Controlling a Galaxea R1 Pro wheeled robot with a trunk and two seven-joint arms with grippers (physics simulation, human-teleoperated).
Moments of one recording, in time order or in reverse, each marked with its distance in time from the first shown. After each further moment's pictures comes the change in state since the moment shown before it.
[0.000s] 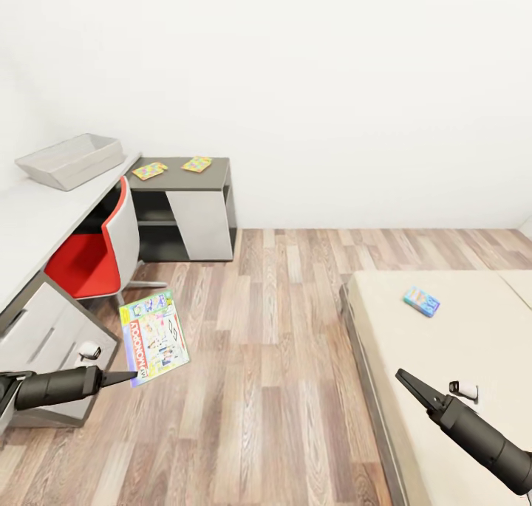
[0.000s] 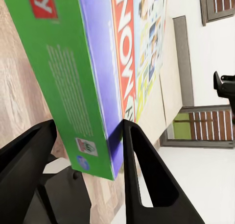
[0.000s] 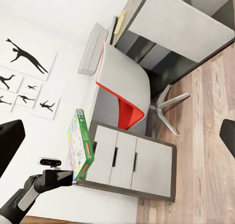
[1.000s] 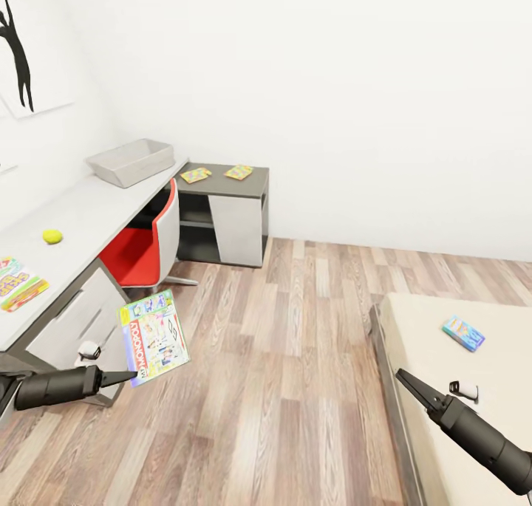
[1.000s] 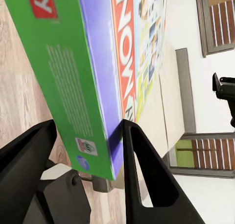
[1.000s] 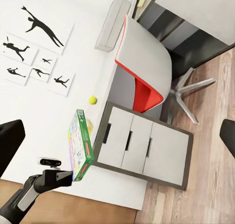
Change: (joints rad) left arm 0.000 0.000 0.001 0.000 0.000 0.014 0.000; right arm 0.000 0.000 -0.001 0.000 0.000 0.000 -0.001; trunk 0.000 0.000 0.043
